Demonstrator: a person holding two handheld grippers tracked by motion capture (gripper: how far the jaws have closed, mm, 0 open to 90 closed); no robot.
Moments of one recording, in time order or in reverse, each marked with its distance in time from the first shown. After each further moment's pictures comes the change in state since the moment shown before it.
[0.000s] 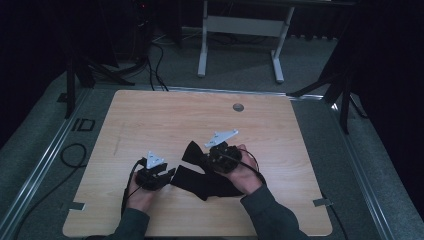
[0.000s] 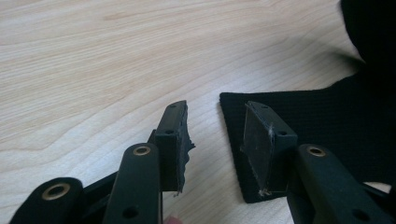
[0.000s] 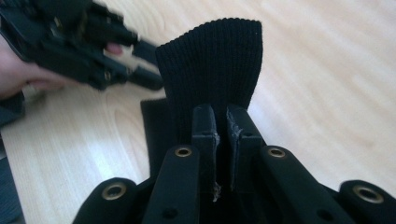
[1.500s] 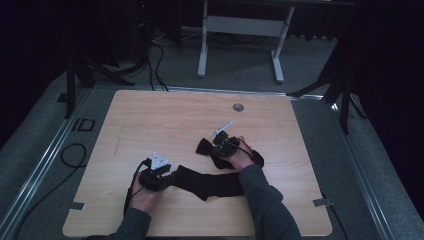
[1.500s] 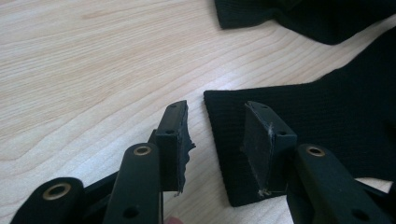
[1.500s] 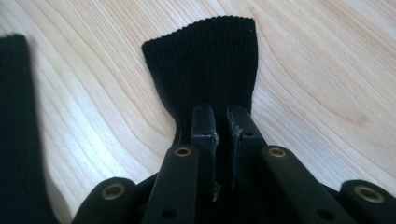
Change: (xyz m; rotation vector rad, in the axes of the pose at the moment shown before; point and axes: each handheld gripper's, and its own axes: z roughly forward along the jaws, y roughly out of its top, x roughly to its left) left arm -0.008 0.001 0.007 0.018 -0.024 0.041; right arm -0.100 -0.034 0.107 0.171 -0.046 0.059
